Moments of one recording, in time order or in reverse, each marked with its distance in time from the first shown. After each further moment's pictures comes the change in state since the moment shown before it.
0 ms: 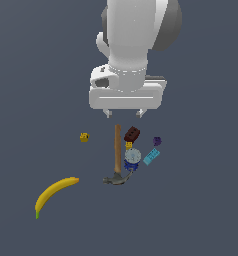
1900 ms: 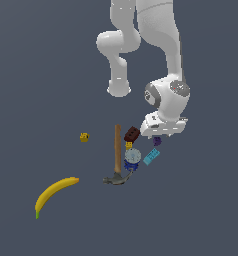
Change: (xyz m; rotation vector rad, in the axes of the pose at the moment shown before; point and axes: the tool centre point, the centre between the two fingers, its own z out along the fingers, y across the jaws) arm -0.092 -0.194 0.231 0.023 -0.055 -0.091
